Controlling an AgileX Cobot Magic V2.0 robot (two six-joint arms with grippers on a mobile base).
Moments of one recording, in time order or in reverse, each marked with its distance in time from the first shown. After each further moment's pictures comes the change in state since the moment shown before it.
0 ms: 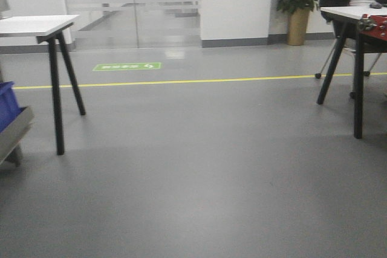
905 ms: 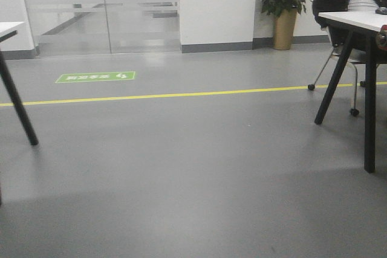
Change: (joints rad) left arm 0.000 0.000 0.000 0.000 0.000 0.000; right arm 0.000 0.000 0.000 0.000 0.000 0.000
